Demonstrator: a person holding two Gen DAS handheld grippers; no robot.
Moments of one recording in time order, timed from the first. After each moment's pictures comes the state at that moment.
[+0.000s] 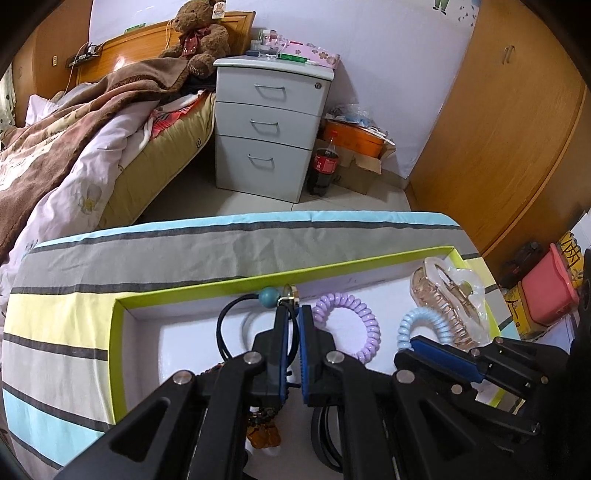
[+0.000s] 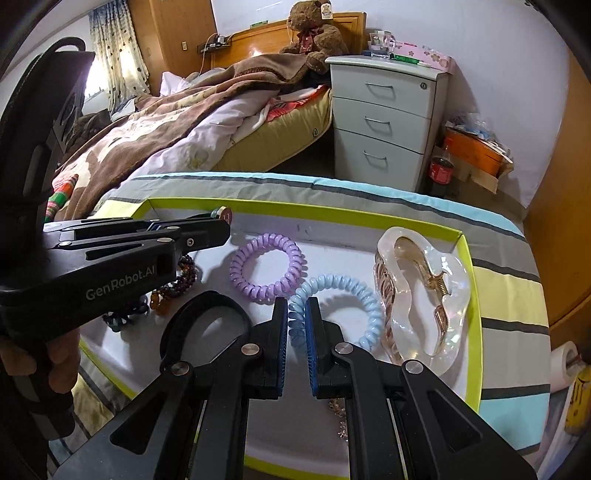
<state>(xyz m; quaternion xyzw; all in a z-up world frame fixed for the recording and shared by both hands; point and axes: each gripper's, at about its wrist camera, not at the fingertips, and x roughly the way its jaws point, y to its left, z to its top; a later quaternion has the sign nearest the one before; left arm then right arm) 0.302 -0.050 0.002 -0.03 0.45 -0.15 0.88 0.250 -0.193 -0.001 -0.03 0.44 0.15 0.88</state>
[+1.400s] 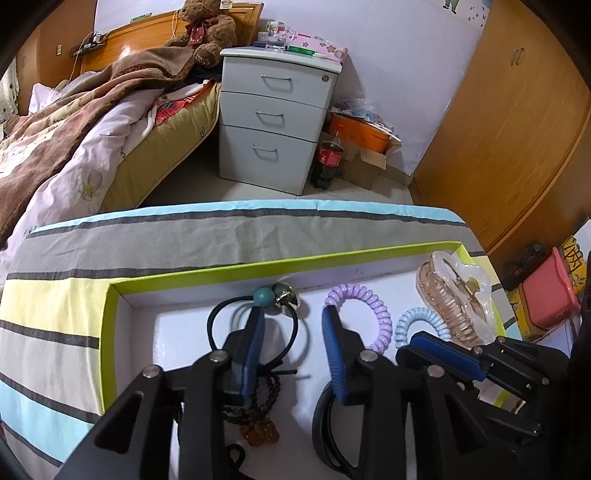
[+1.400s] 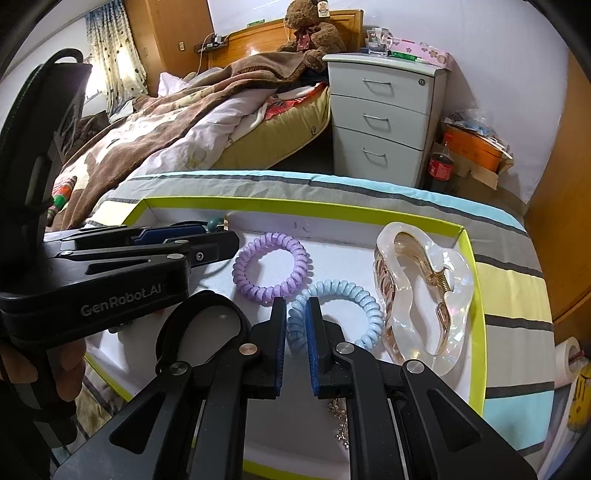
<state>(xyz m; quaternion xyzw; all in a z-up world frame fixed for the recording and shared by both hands) 0.305 -0.048 -0.006 -0.04 0.46 -0.14 0.88 0.253 -0.196 -0.005 -0.02 0.45 0.15 0.88</state>
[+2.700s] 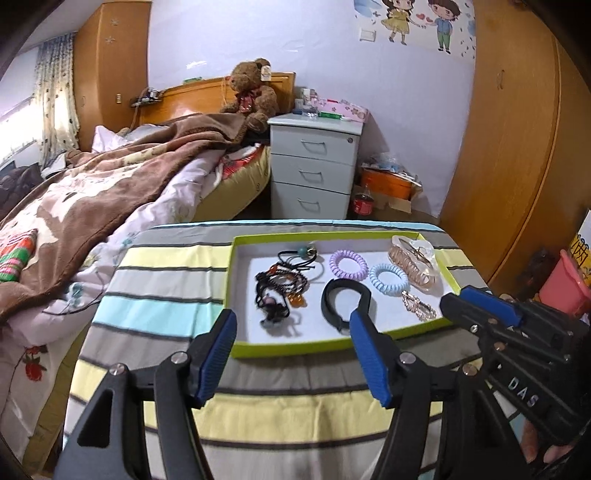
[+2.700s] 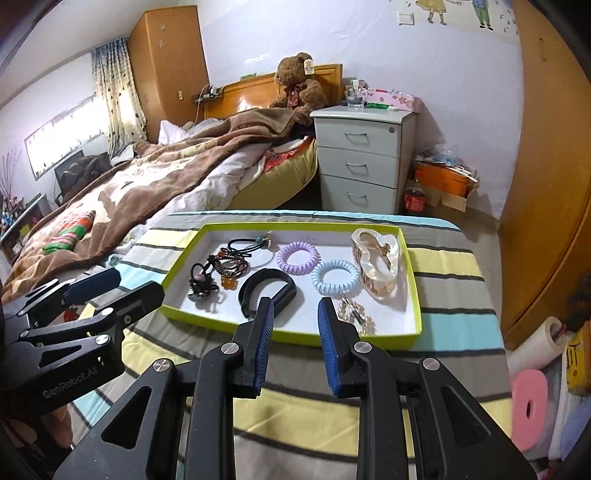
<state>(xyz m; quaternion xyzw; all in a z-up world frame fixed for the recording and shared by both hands) 0.127 -0.023 0.064 -0.01 0.35 -0.04 0.94 0.121 -0.206 0.067 0.01 0.36 0.12 0.93</state>
